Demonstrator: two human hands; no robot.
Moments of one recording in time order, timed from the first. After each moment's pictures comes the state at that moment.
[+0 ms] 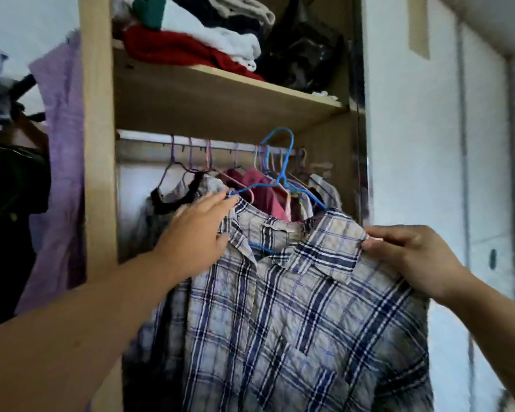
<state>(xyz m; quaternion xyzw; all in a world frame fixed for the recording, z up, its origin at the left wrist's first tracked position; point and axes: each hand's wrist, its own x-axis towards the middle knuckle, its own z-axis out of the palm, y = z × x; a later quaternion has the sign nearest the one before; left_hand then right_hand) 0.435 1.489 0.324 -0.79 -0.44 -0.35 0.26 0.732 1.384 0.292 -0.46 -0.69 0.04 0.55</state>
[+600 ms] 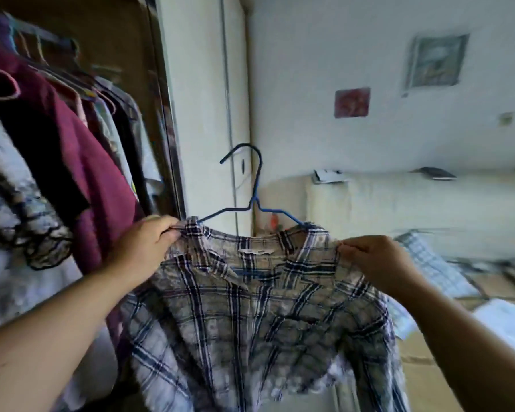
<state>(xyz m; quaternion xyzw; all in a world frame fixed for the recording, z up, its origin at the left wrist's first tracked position) 0.538 1.472 0.151 -0.91 -0.16 -0.37 -0.12 0.709 1.157 0.126 -0.87 -0.28 -0.11 0.39</state>
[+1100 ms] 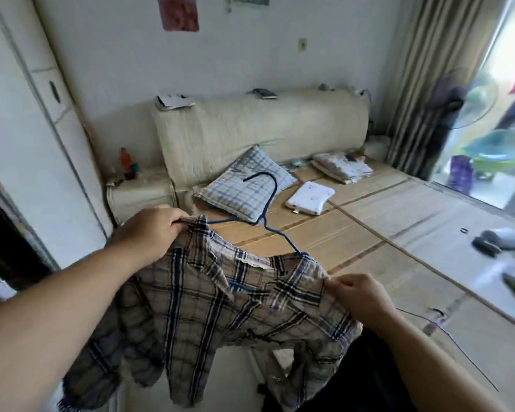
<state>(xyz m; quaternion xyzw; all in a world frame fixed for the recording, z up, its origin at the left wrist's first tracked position) 0.568 1.303 0.035 -0.97 0.12 -0.15 -0.17 0.488 0.955 -0.046 -0.92 0.12 0.00 0.38</state>
